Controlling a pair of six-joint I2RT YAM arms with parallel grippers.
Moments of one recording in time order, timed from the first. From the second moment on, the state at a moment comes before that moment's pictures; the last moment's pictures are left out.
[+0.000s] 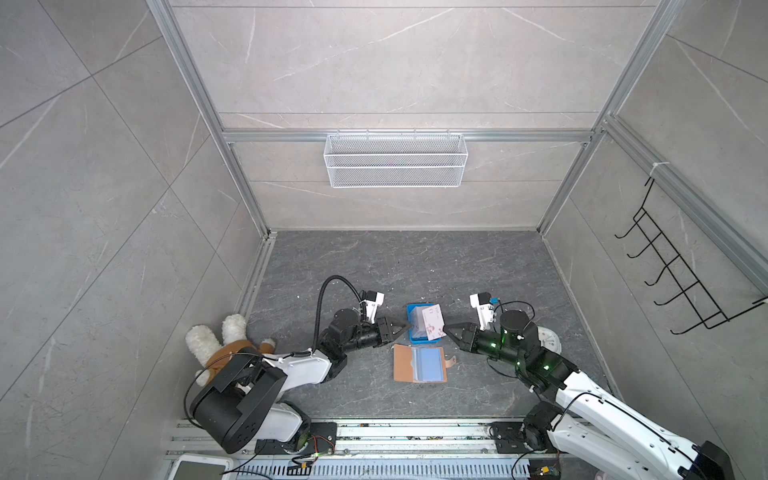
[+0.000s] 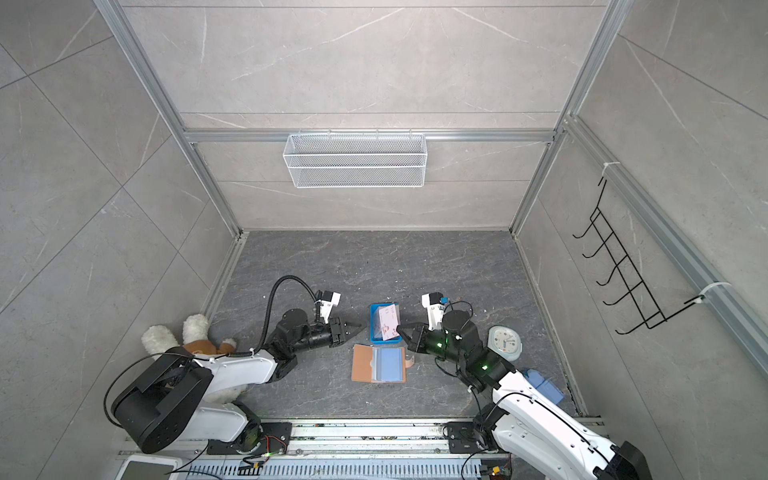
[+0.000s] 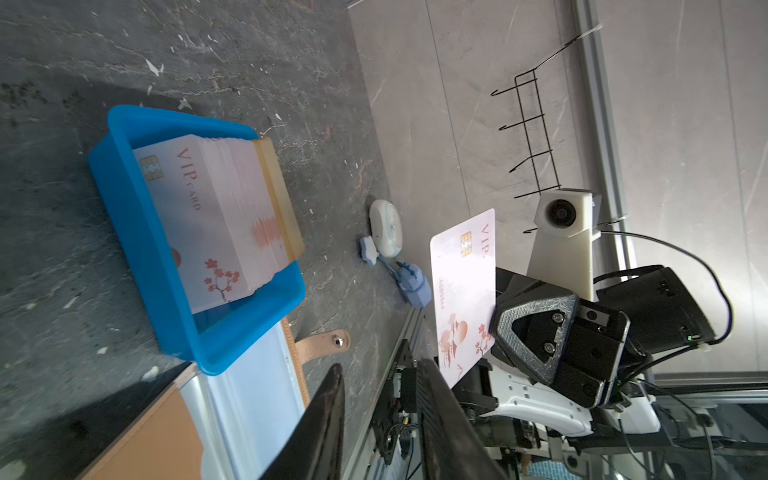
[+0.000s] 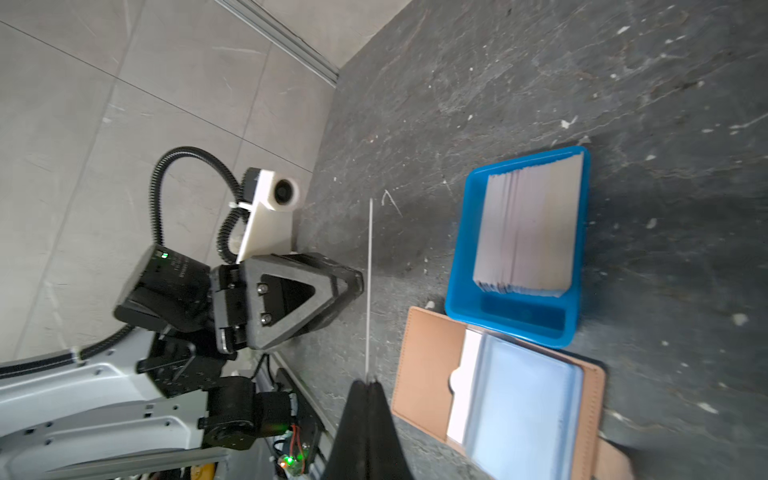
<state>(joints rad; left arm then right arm) -0.64 1.40 0.38 0.83 0.63 -1.09 0.62 0.81 0.49 -0.05 -0.34 0.87</state>
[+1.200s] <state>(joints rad) -0.63 1.53 0.42 1.17 0.73 -1.32 0.59 0.91 0.47 0.22 -0.49 0.98</state>
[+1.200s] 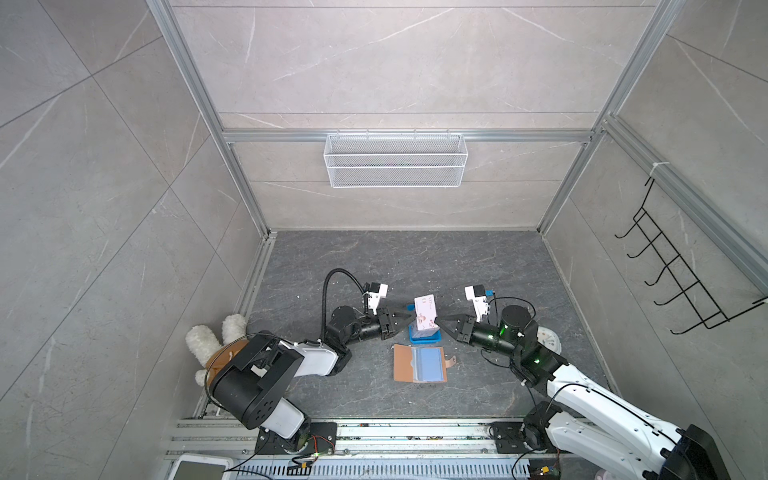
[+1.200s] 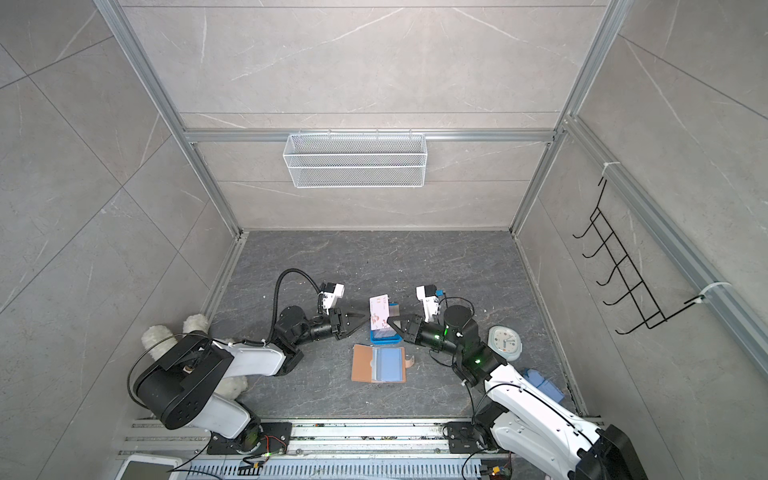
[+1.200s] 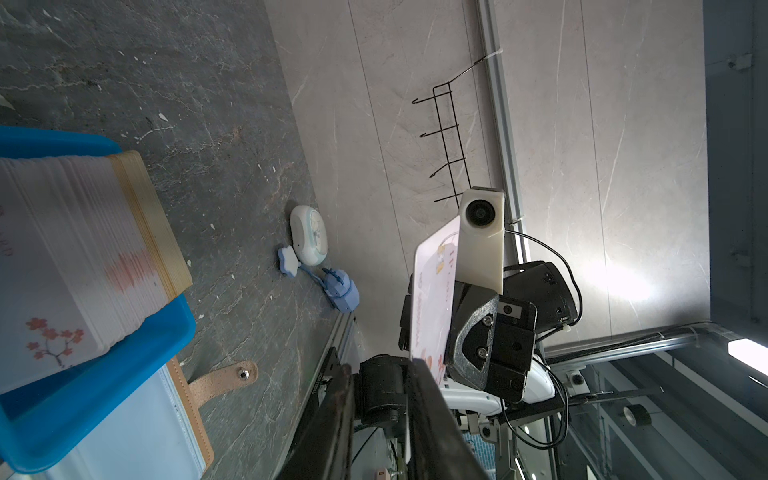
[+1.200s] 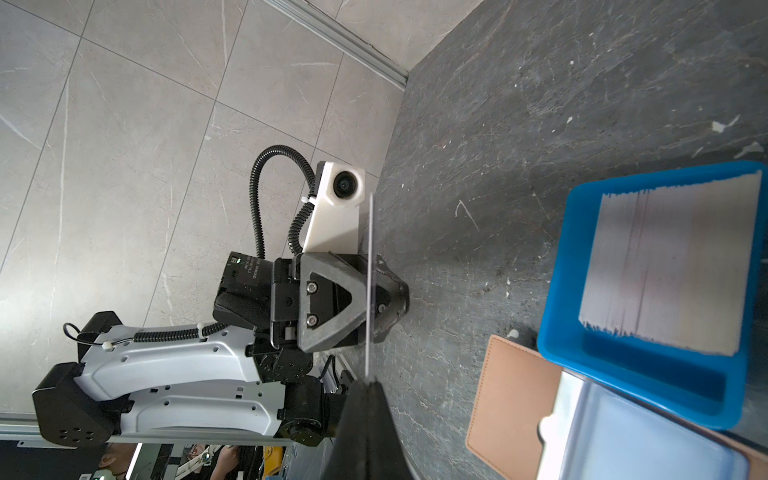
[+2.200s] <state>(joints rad) -0.63 1.53 0.42 1.19 0.75 -1.33 0.59 0.93 0.43 0.28 -0.45 1.02</state>
